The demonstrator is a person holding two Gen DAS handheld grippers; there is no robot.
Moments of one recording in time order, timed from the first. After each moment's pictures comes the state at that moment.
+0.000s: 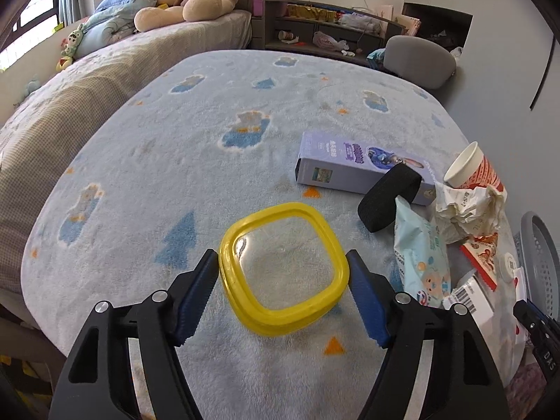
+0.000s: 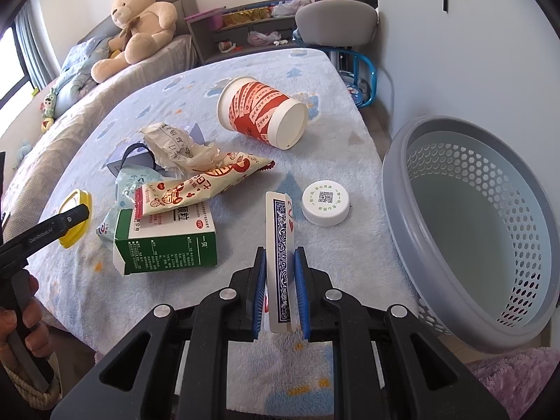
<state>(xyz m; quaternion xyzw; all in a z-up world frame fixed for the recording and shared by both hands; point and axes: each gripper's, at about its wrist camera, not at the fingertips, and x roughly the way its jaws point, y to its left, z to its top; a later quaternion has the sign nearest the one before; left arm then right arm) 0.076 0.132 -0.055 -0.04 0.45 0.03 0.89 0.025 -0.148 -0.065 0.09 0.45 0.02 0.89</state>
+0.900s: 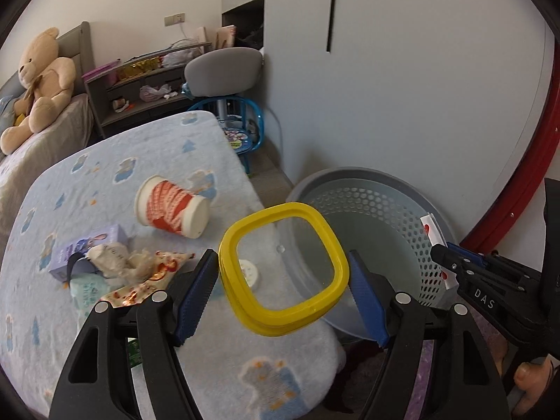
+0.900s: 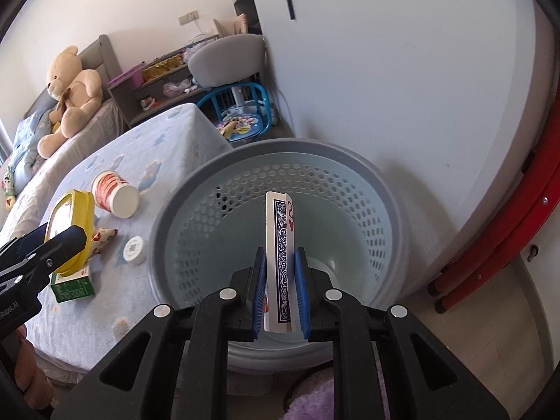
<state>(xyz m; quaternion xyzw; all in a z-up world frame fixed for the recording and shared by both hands) 0.029 -0.157 0.003 0.09 0.39 -0.24 0.88 -0.042 -0.347 -0.040 0.16 0.40 -0.12 0.90</state>
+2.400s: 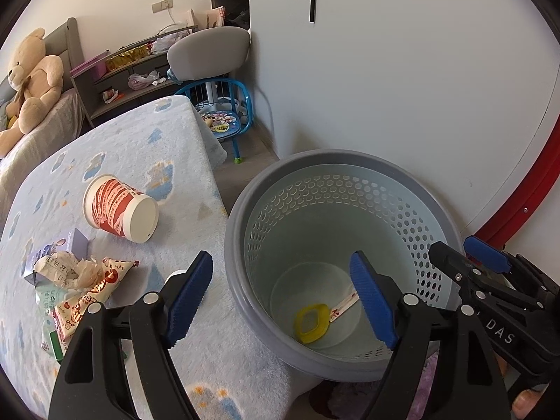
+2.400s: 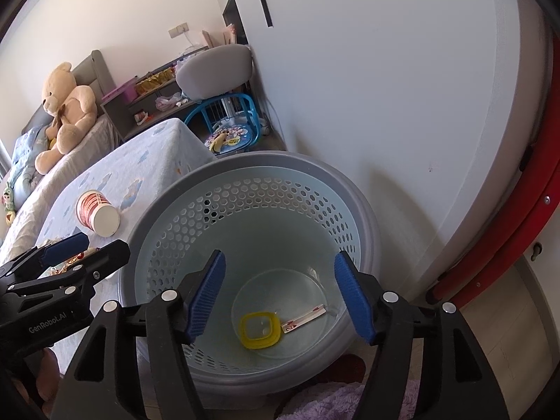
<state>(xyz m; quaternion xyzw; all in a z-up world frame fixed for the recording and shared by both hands) 0.042 -0.218 -0.024 0.11 0.42 -0.22 0.87 -0.041 -0.385 -0.049 0.18 0.37 -0.12 0.90</state>
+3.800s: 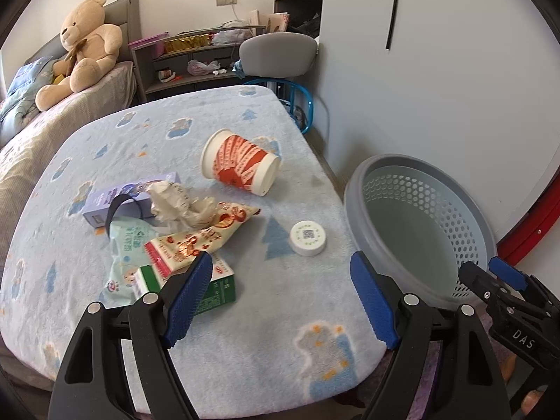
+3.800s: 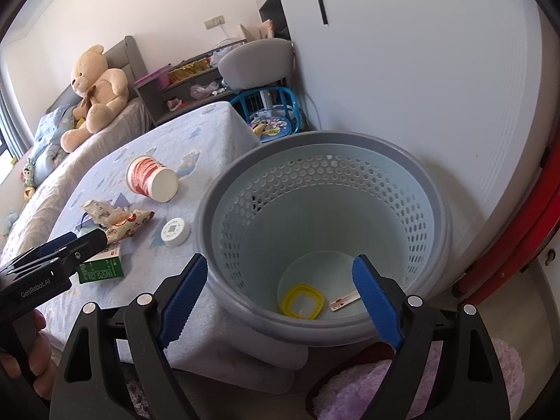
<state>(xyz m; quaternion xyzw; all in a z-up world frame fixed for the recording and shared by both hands) 0.021 -0.084 -0.017 0.05 0.41 -0.14 0.90 -0.058 -0.299 -0.043 0.16 0.37 -0.06 0.91</state>
